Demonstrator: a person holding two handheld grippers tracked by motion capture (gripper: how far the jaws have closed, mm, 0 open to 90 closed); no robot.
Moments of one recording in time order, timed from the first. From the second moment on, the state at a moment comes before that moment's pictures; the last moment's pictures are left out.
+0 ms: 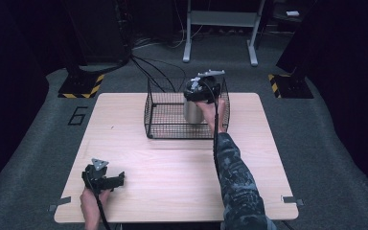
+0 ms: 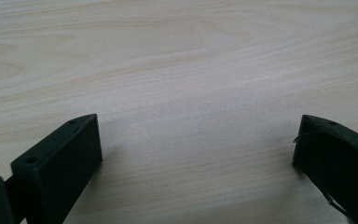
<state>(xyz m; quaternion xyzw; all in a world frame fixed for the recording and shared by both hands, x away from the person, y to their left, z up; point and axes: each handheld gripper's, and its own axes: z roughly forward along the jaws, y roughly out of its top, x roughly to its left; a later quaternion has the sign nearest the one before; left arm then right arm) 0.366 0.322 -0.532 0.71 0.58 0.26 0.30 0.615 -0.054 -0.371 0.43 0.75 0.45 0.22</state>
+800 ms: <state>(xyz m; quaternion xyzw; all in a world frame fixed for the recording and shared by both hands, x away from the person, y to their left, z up) 0.366 0.321 -0.532 0.71 0.59 0.26 0.30 0.621 -0.044 -0.402 0.45 0.76 0.43 0.20</state>
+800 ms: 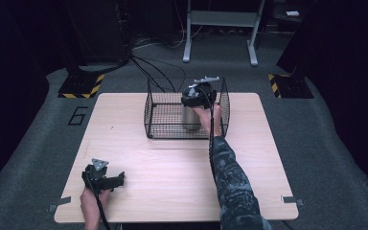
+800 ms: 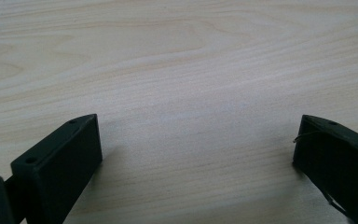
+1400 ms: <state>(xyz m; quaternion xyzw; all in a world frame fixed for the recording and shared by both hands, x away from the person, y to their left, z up) 0.366 0.321 -0.532 0.71 0.58 0.27 0.30 0.610 -0.044 -0.407 0.42 0.77 0.43 0.21</state>
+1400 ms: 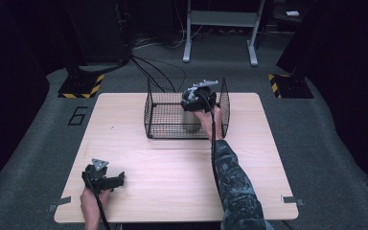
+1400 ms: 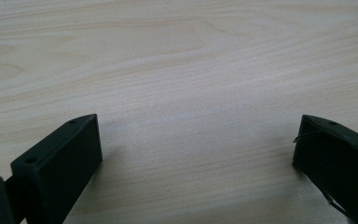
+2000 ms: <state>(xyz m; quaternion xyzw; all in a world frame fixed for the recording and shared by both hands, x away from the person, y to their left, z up) 0.366 0.322 -0.532 0.71 0.58 0.26 0.29 0.614 -0.048 -0.401 0.44 0.77 0.42 0.19</state>
